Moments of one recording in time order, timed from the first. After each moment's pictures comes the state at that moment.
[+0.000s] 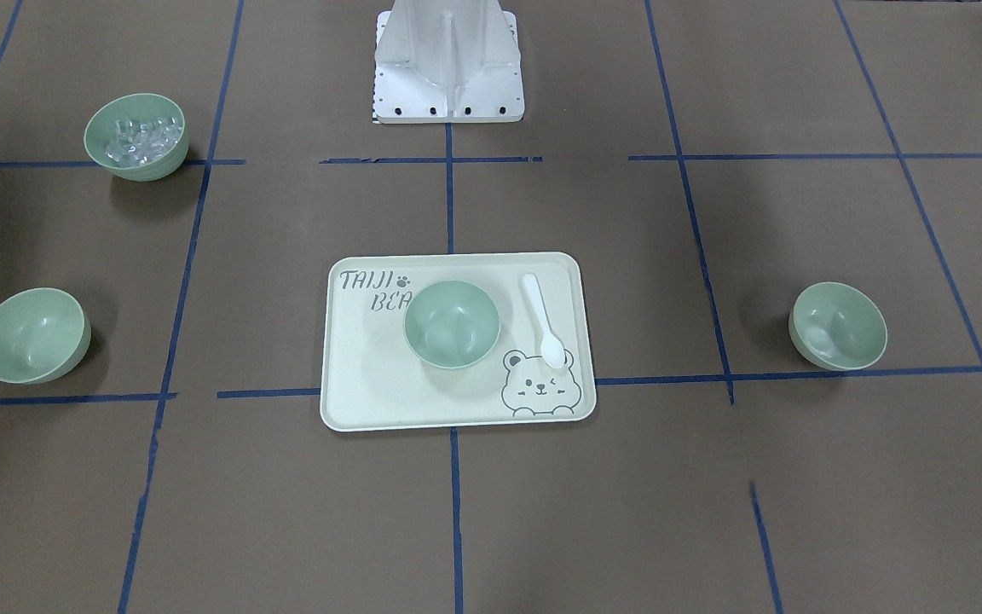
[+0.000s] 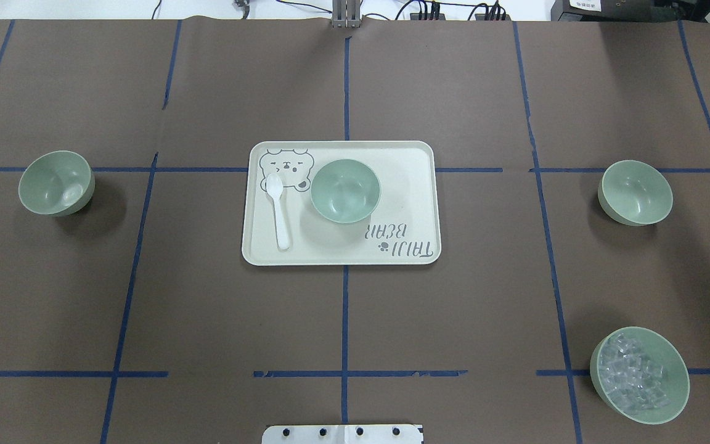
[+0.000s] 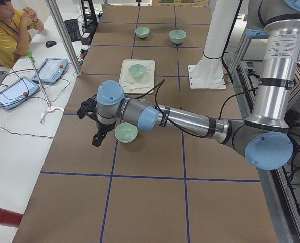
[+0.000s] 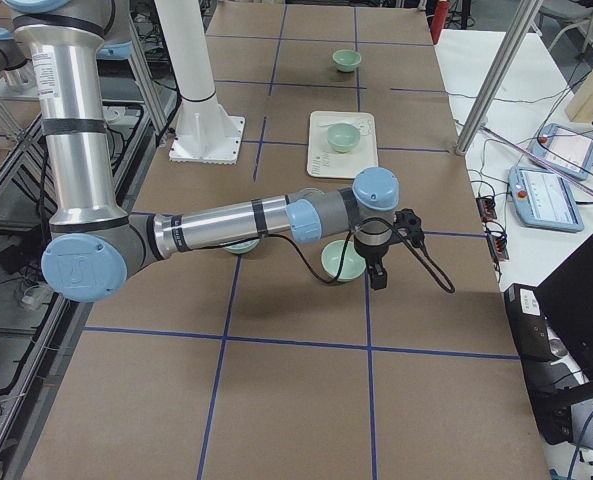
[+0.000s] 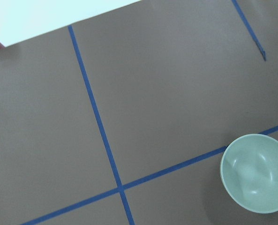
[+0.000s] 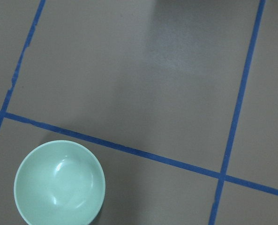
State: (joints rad) left arm -1.55 -1.68 -1.69 -1.83 -2.39 -0.03; right arm 1.43 -1.48 1.70 -1.45 2.36 0.06
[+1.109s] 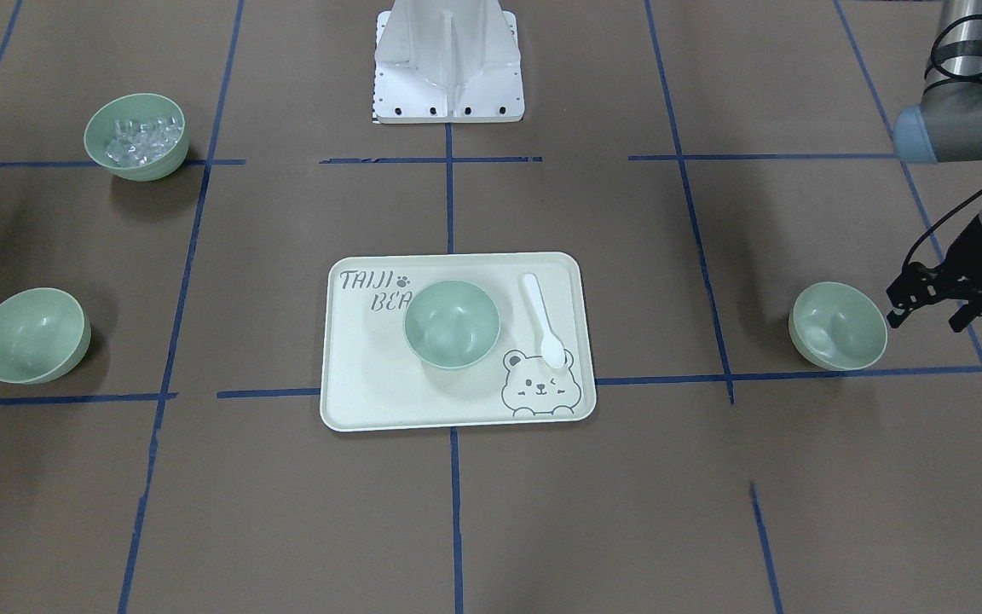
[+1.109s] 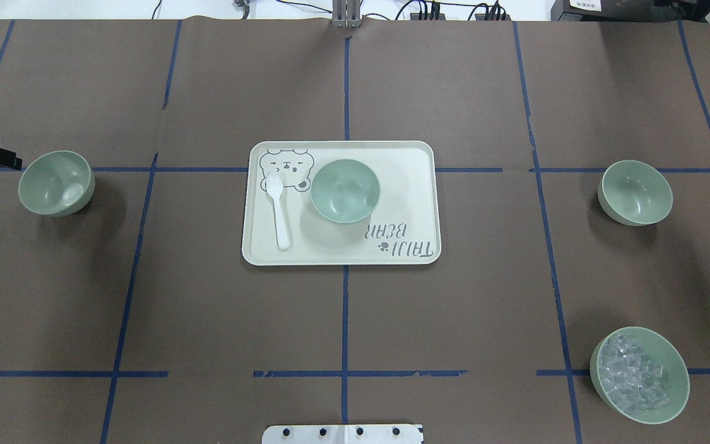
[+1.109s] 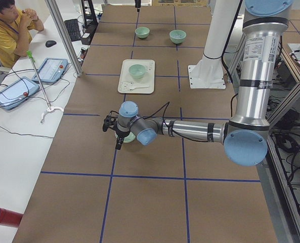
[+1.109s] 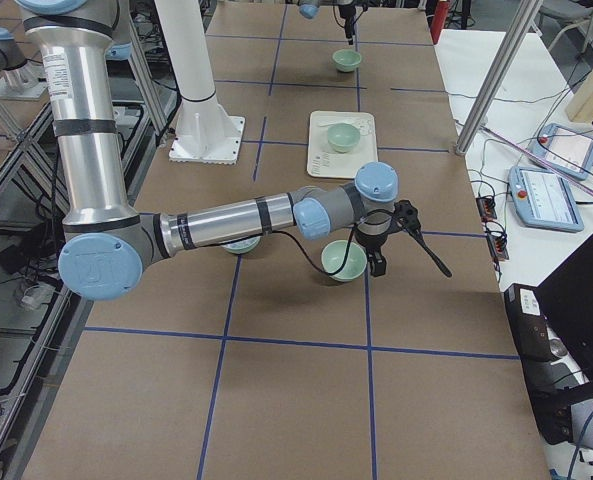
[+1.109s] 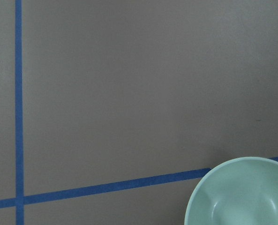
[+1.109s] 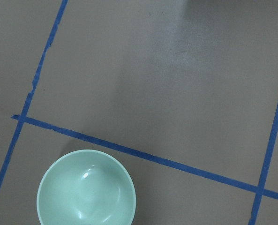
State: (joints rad) left arm -1.10 -1.63 -1.49 -2.31 -2.09 -0.69; right arm 1.37 -1.46 1.69 -1.41 2.35 0.15
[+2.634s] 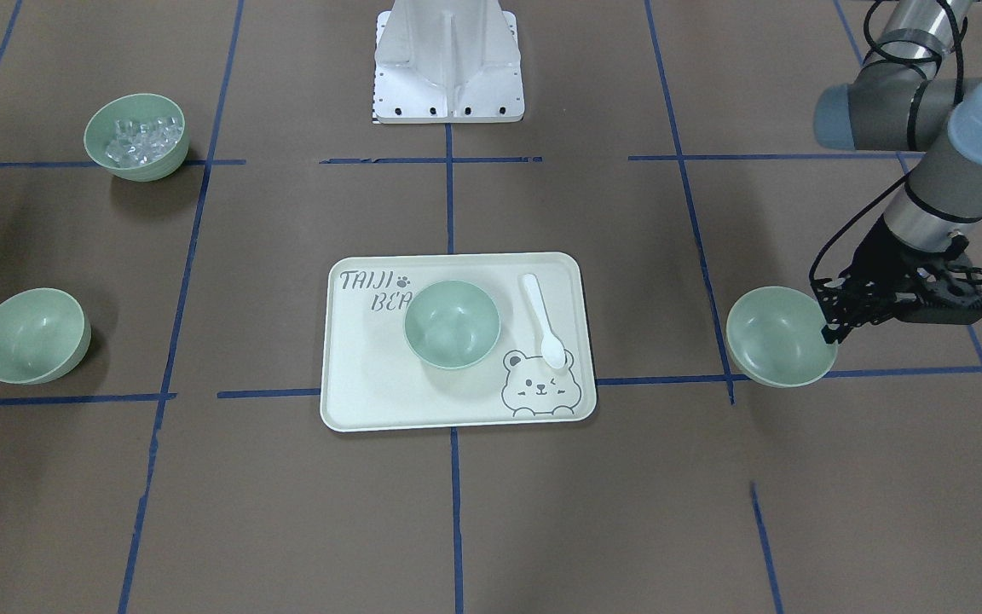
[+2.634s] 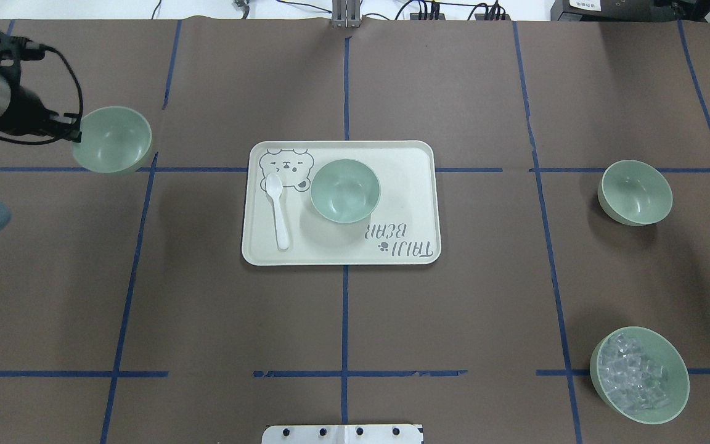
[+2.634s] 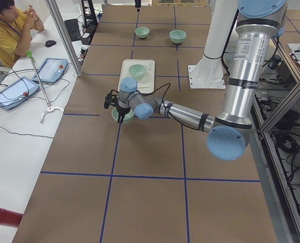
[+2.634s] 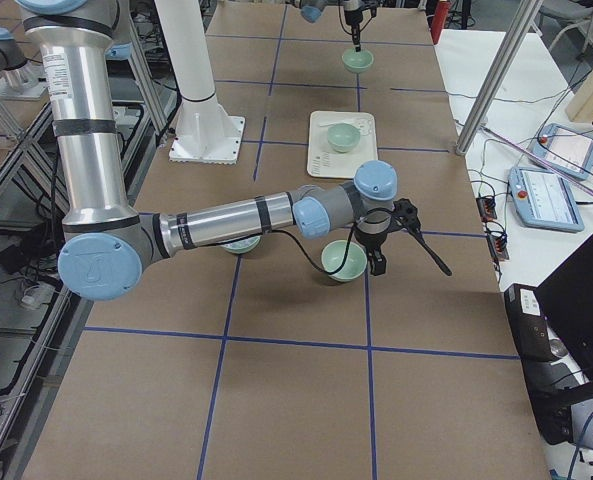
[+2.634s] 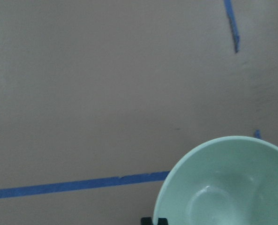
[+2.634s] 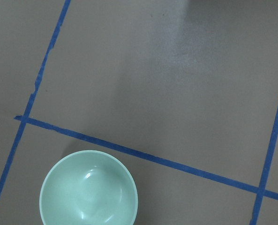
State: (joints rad) left arm -1.01 -1.89 -1.69 -1.89 -2.05 -0.87; right arm 1.37 -1.46 1.70 -1.41 2.35 0.15
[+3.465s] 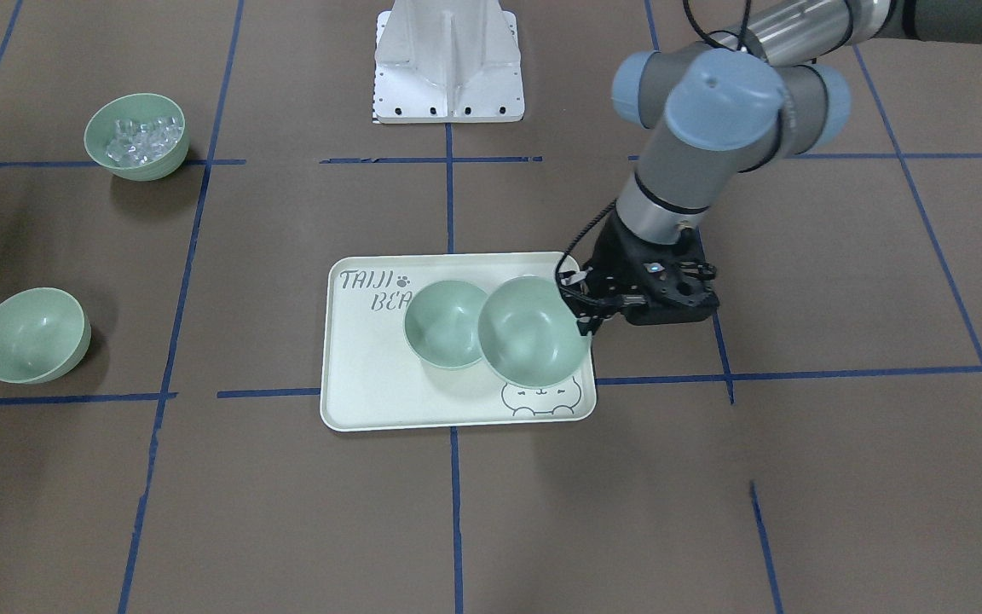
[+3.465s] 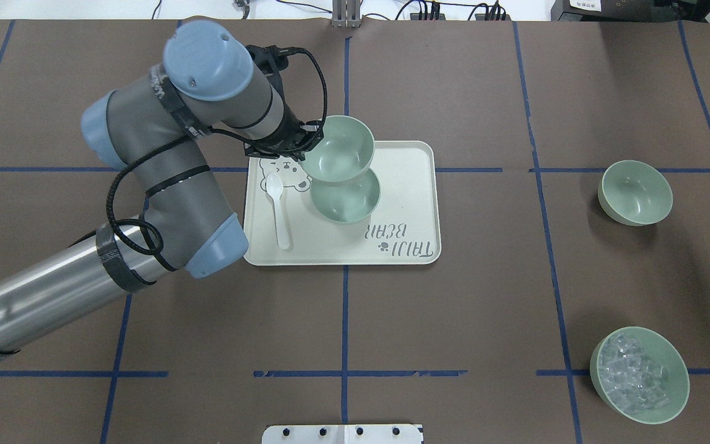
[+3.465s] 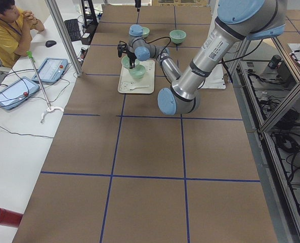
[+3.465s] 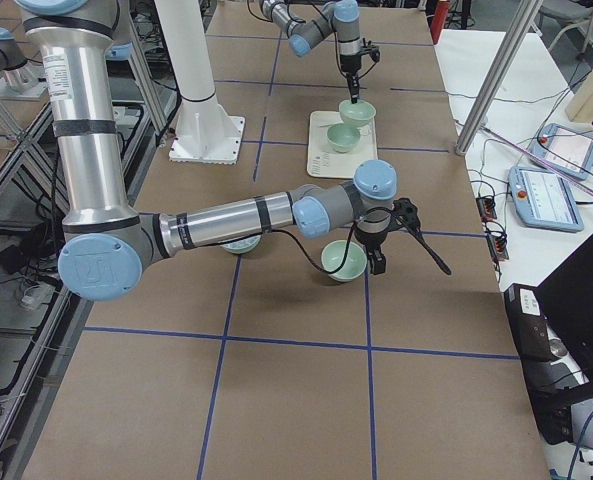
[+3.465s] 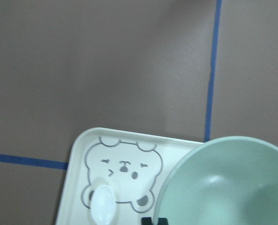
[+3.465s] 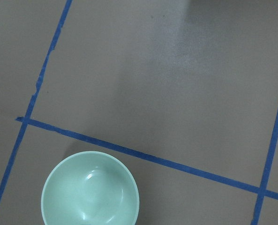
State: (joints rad) left arm -0.66 -2.35 -1.54 -1.78 -1.91 -1.32; right arm 1.37 -1.46 1.70 -1.41 2.36 0.16
